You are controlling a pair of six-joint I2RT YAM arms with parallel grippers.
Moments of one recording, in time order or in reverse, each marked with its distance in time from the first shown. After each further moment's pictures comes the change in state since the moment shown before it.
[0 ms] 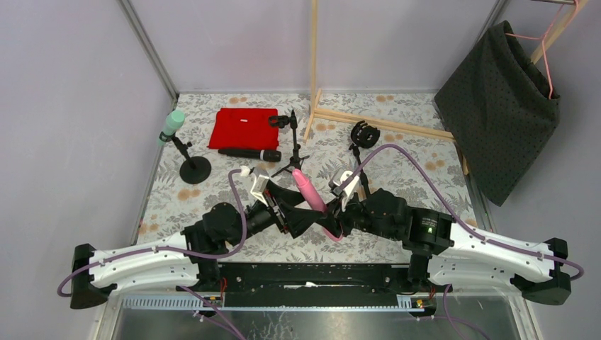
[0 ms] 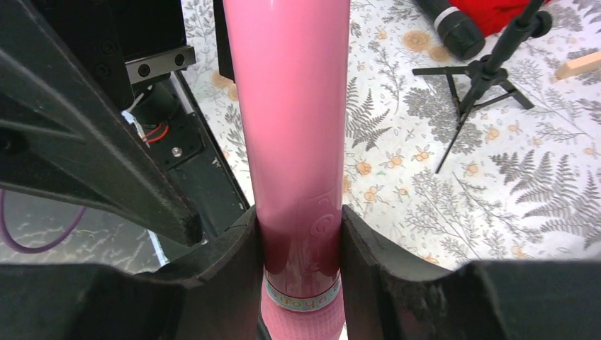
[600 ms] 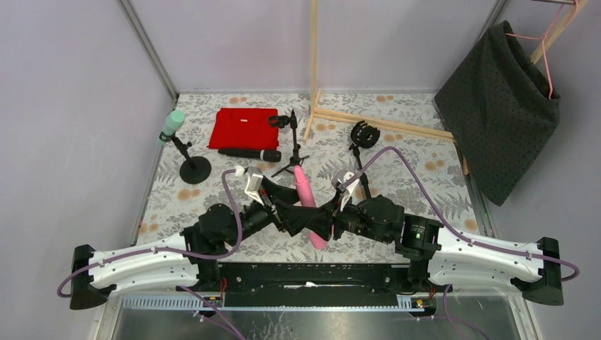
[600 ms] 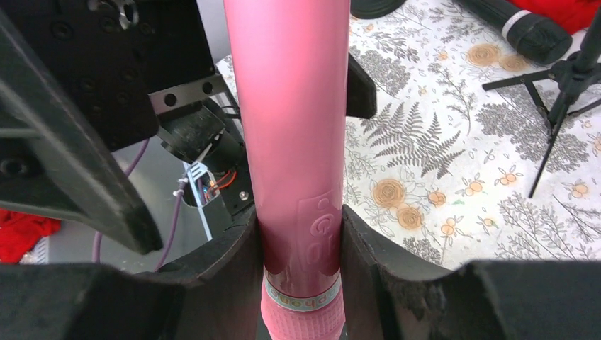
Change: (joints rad) left arm 0.000 -0.008 -0.014 0.063 -0.015 -0.008; right arm 0.000 -0.011 -0.165 0.324 -0.053 0.206
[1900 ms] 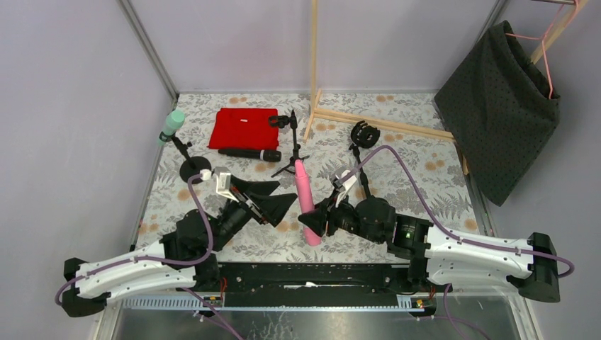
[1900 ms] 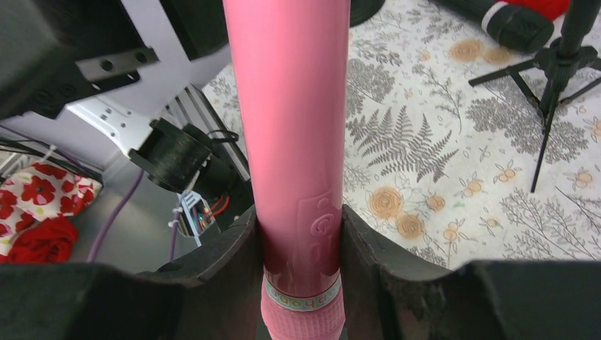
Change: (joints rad) left arm 0.000 -0.209 -0.017 -0.168 -0.254 0.018; right arm 0.000 0.068 -0.025 0.067 0.092 0.074
